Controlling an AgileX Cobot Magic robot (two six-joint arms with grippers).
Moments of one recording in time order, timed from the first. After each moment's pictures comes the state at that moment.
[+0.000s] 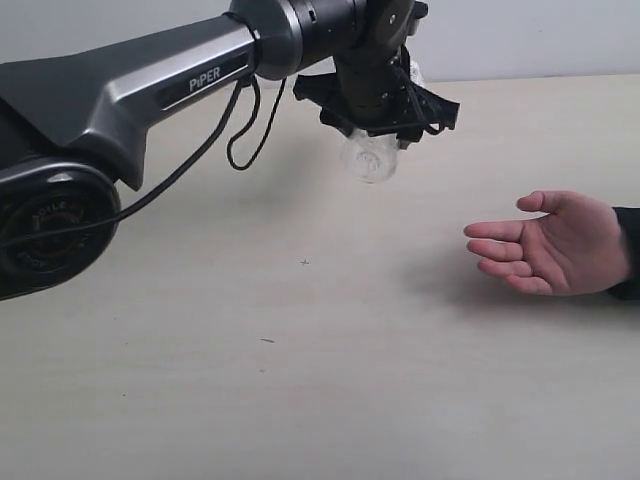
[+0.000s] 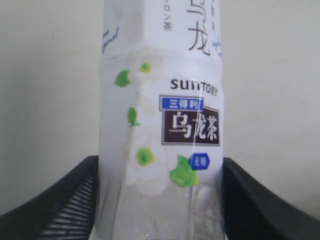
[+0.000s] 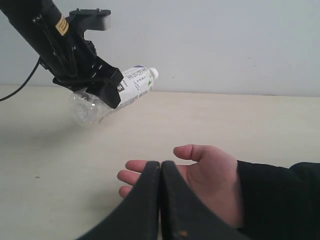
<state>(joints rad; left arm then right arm) -0.80 2.48 -2.35 0.19 1.05 -0.46 0.38 0.00 0.00 0.00 0.25 0.06</state>
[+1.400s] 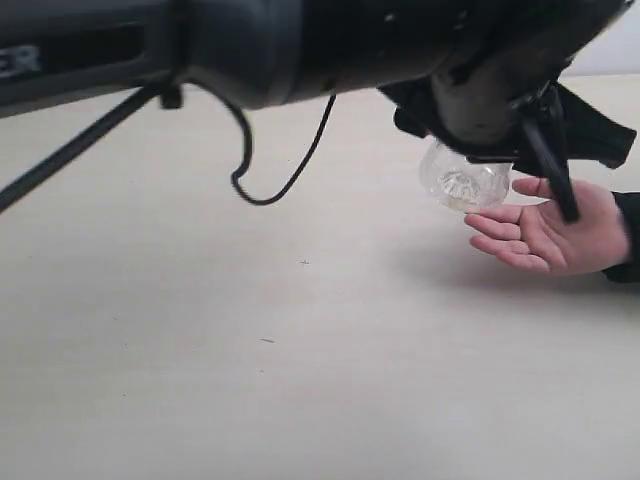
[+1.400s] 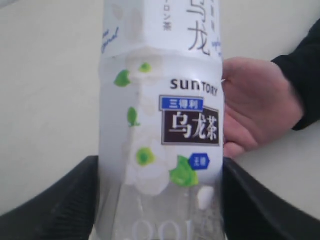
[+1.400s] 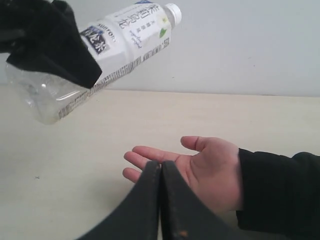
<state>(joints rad) -1.17 2.04 -1.86 0.52 0.94 -0.80 0.38 0.00 0.00 0.00 0.25 0.06</state>
